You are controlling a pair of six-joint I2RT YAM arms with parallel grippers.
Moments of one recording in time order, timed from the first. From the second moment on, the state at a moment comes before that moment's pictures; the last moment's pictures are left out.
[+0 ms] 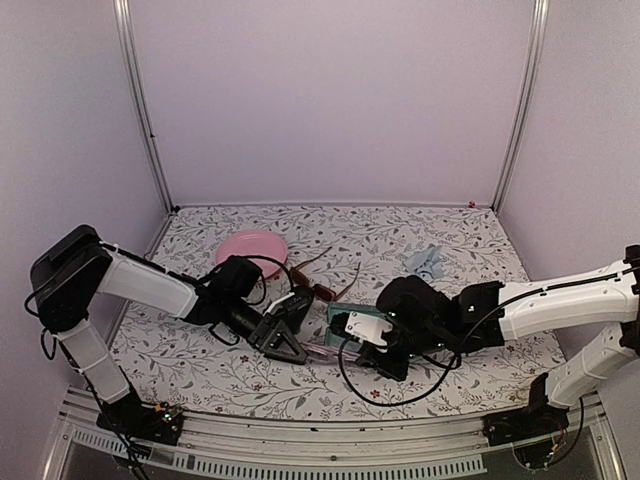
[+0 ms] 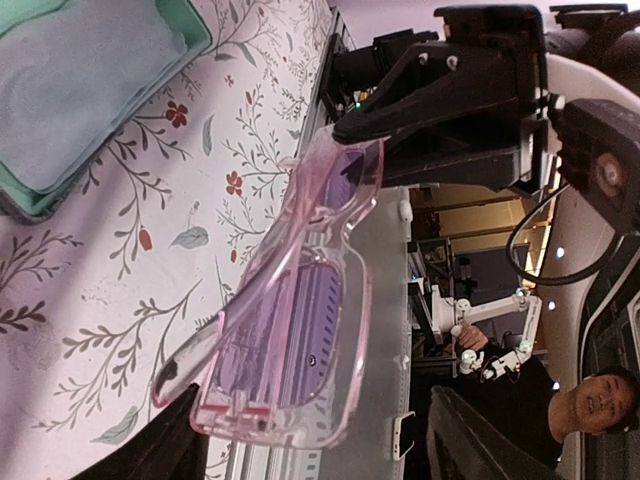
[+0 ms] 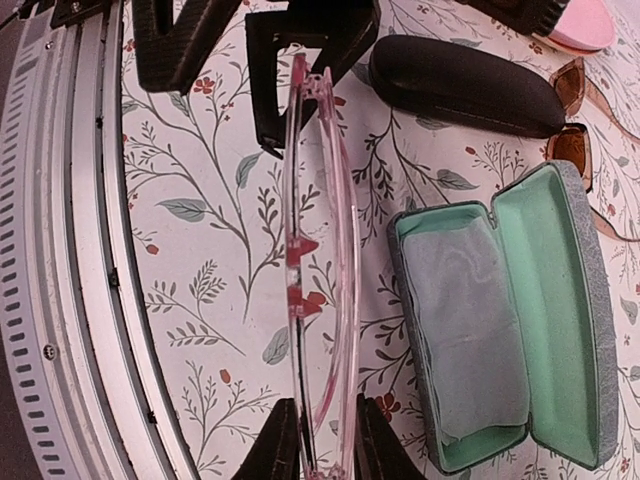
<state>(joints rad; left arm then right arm) -0.75 1.70 0.72 0.13 1.16 -0.44 1.20 1.44 0.90 -0.36 0.02 -0.11</state>
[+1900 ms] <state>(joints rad) -0.72 1.65 0.69 0.13 1.05 -0.42 0.88 1.51 0.94 -0.45 -0.19 -0.18</state>
